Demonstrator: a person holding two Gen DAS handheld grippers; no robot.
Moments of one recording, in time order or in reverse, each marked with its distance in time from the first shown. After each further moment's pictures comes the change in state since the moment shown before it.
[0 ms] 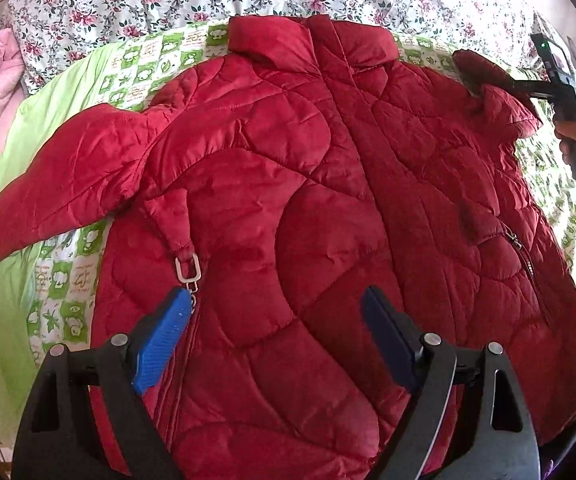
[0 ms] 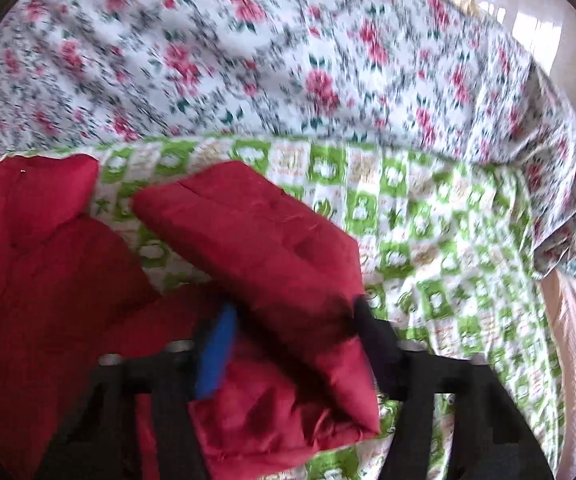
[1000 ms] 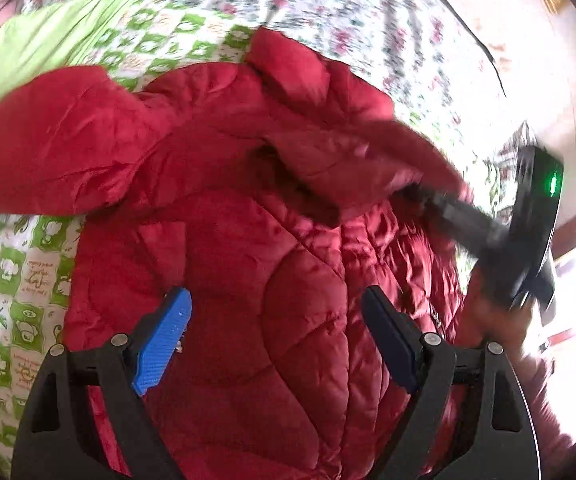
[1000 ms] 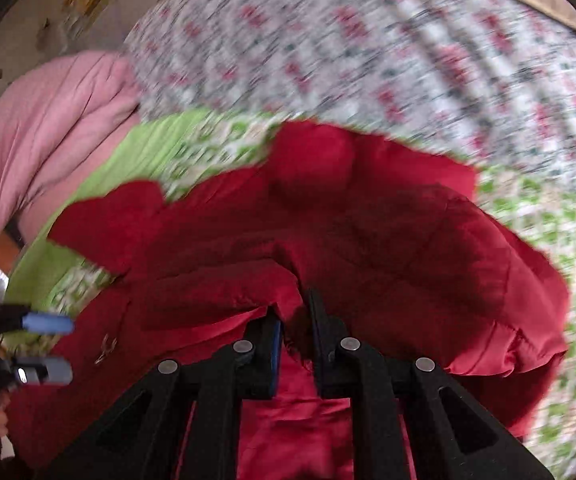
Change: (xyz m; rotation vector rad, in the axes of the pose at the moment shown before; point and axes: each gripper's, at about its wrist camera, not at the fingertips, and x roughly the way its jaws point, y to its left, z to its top) left arm -0.001 0.076 0.037 -0.304 0.008 -0.371; right arm -0.107 0.279 -0.063 -0.272 -0.059 0.588
